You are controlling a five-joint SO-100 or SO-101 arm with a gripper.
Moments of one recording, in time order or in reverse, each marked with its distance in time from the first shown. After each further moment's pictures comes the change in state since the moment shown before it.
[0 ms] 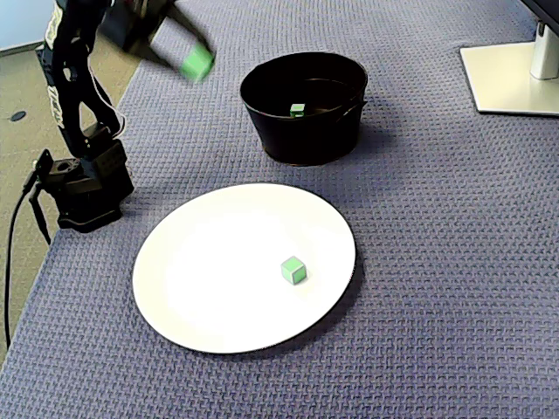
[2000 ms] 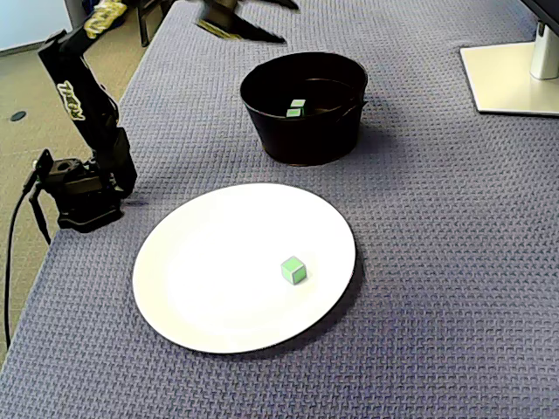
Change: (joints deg) arm -27.4 3.7 20.0 -15.6 3.7
